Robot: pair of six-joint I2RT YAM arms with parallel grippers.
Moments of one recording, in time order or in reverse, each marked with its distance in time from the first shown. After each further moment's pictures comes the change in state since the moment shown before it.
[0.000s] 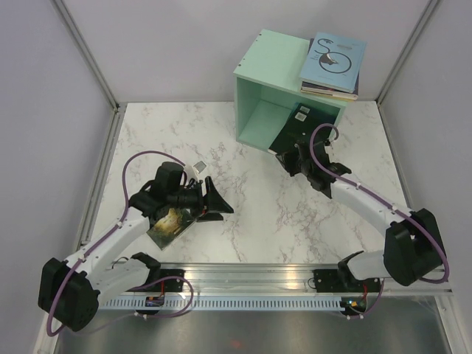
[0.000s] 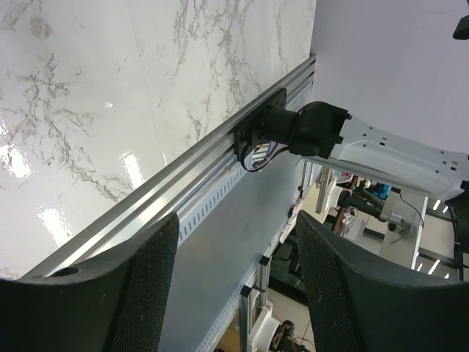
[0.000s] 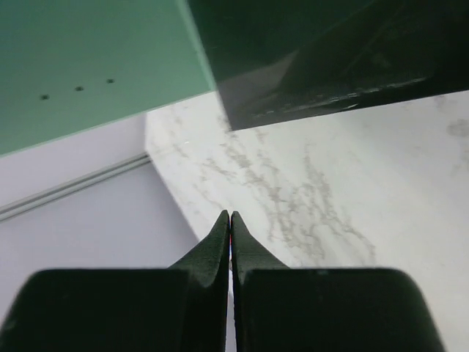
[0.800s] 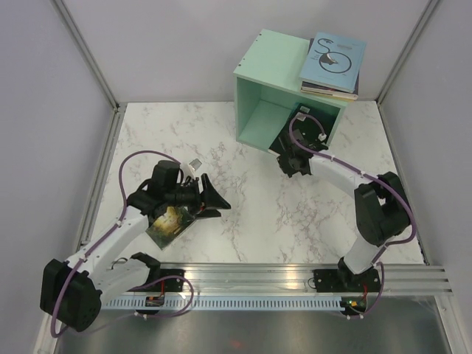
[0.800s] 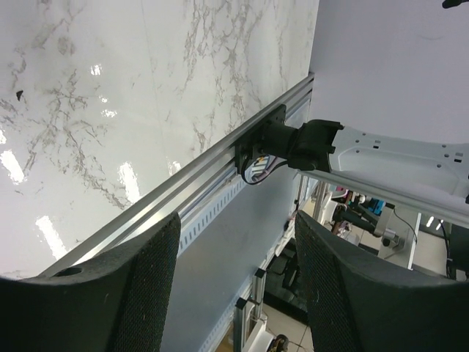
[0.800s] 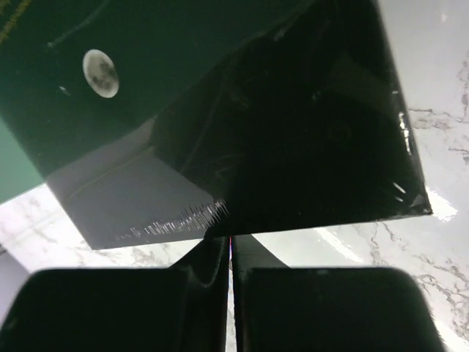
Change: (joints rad) left arm 0.045 -0.001 0.000 0.000 0.000 0.001; right arm 0.005 0.330 0.257 -0.356 0.140 -0.052
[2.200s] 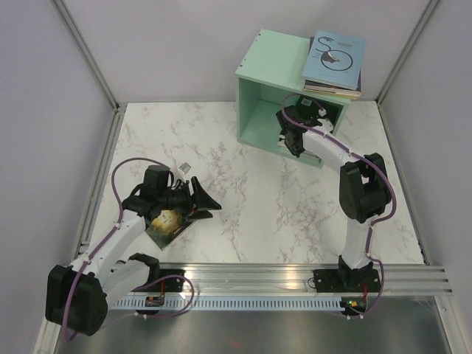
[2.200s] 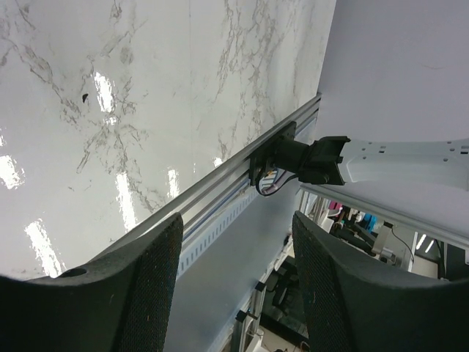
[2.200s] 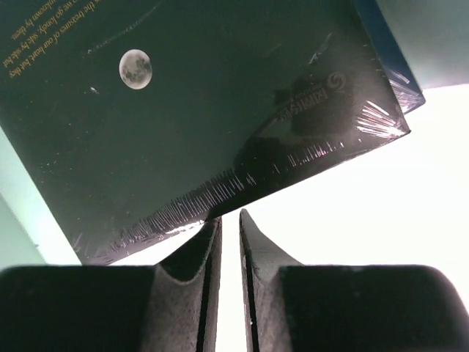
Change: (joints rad) left arm 0.145 -0.010 -0.079 -0.004 0.051 0.061; right arm -0.073 0.269 0.395 -0.229 0.265 -0.146
